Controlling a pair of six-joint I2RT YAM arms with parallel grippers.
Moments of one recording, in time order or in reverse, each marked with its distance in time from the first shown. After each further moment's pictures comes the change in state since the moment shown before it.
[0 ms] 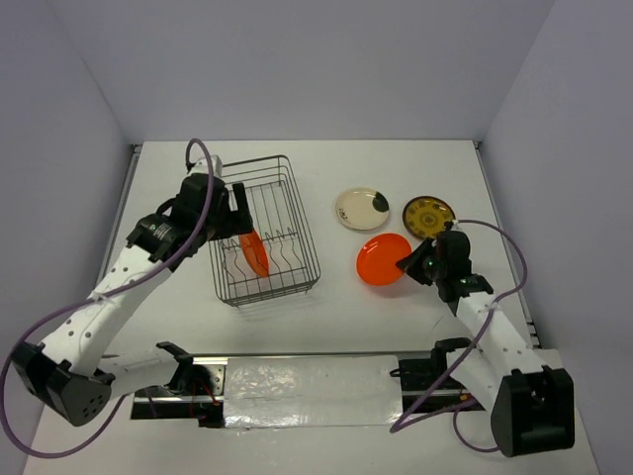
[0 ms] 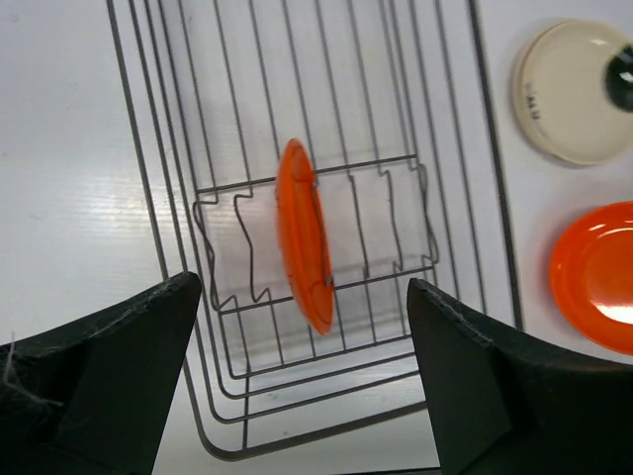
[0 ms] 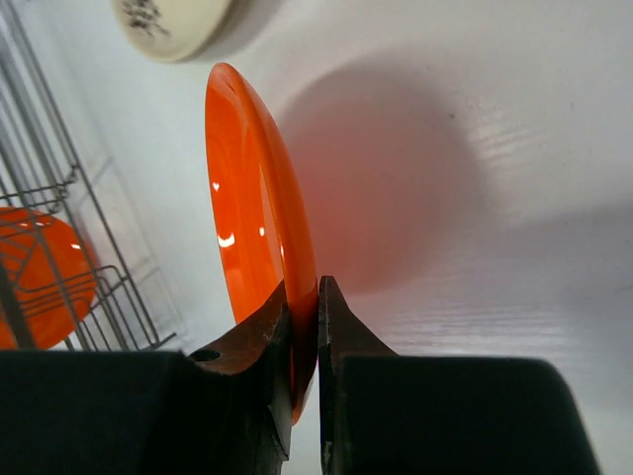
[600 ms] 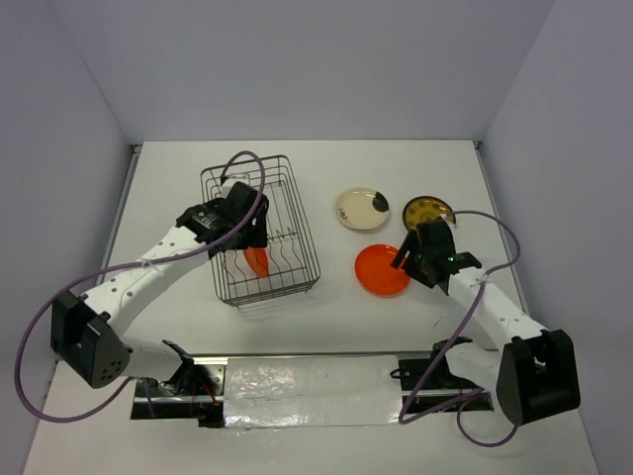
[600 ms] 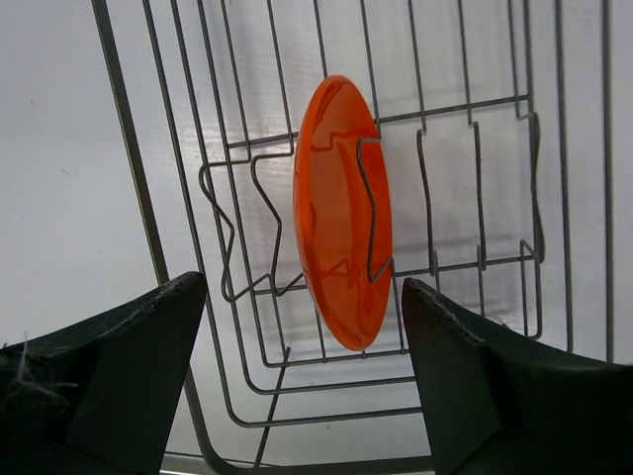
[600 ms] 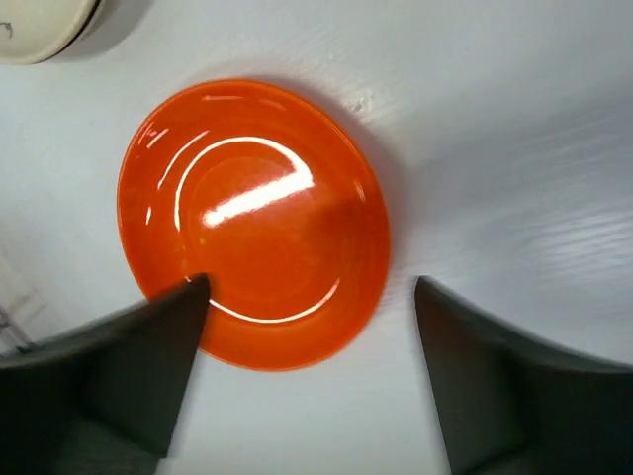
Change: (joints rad) left arm -0.095 0.220 -0.013 -0.076 -0.171 -0.030; right arm 0.092 0.217 0.127 -0.180 0.216 -0.019
